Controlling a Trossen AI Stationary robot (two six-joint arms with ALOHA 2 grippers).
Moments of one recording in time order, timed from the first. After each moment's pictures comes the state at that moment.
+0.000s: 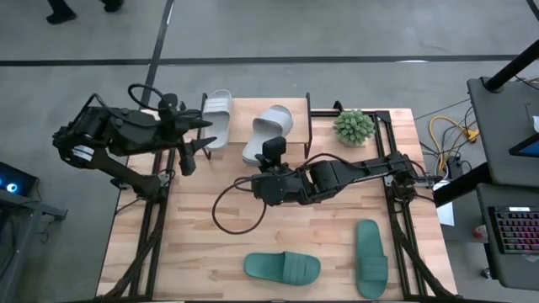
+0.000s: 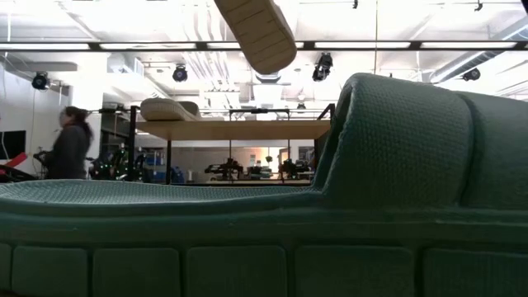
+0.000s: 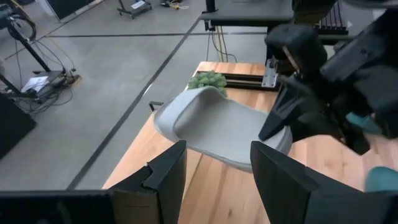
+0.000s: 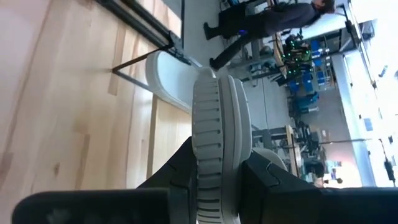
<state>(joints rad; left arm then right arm) -0.22 1.21 1.90 -1.16 -0.59 -0.13 0.27 2.01 2.20 -0.93 0.89 -0.54</state>
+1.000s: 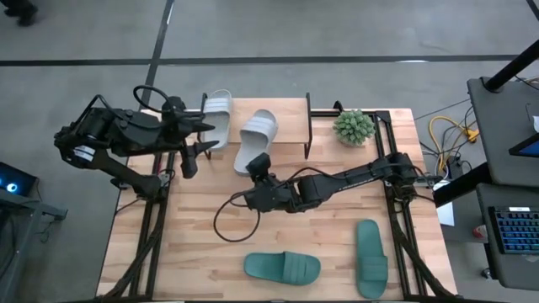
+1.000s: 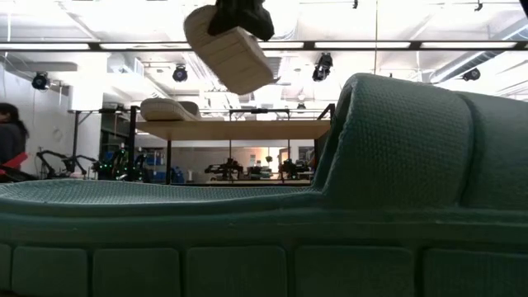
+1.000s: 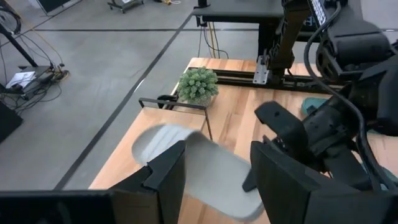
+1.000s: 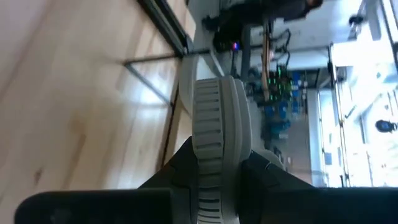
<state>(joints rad) -0.22 1.22 1.90 -1.16 -0.55 -0.15 0.25 2.00 1.81 -0.42 0.89 -0.86</state>
